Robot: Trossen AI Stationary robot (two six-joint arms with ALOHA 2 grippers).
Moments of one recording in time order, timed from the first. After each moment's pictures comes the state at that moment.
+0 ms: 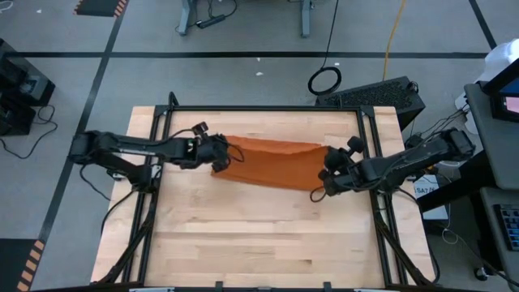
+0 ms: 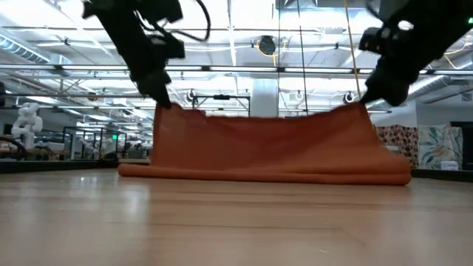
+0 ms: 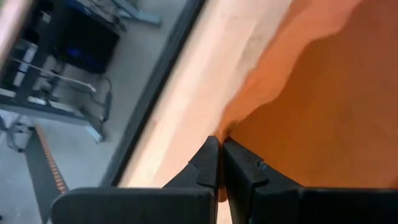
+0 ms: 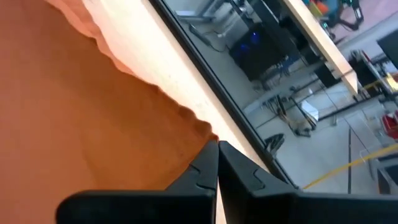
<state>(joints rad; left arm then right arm) 0.09 1.35 0.89 -0.58 -0.67 -0.06 0.24 1.14 0.68 -0.89 1.06 0.64</state>
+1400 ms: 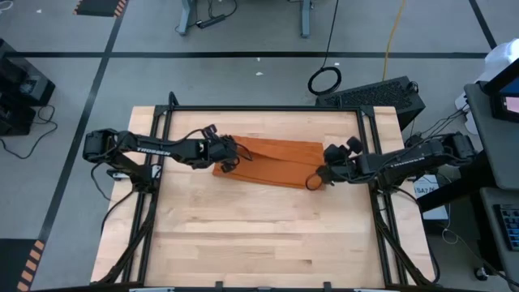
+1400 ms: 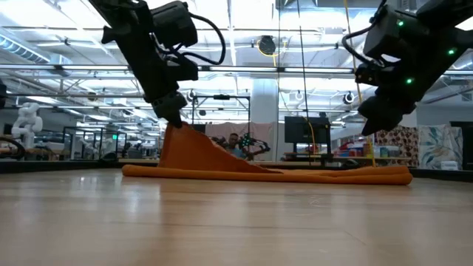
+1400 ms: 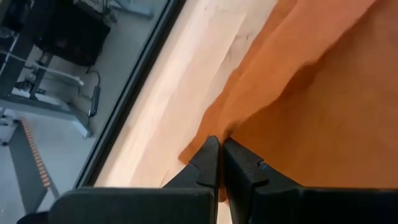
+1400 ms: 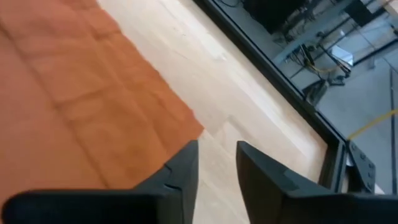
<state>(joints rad) 0.13 1.48 0.87 -0.41 -0.63 -0.05 0.06 1.14 0.54 -0.67 0.89 0.65</state>
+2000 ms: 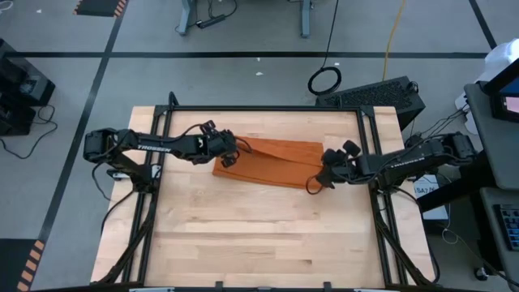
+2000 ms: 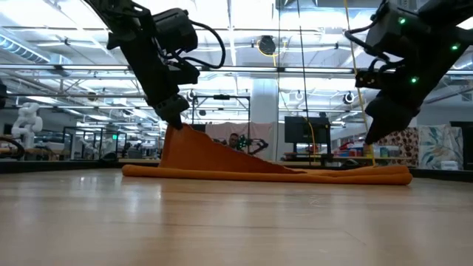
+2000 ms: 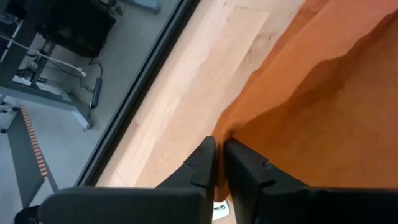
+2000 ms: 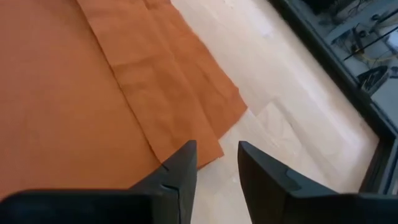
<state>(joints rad) 0.20 1.48 0.86 -0.38 -0.62 -0.04 0.07 1.14 0.54 -0.65 0.71 0.62</state>
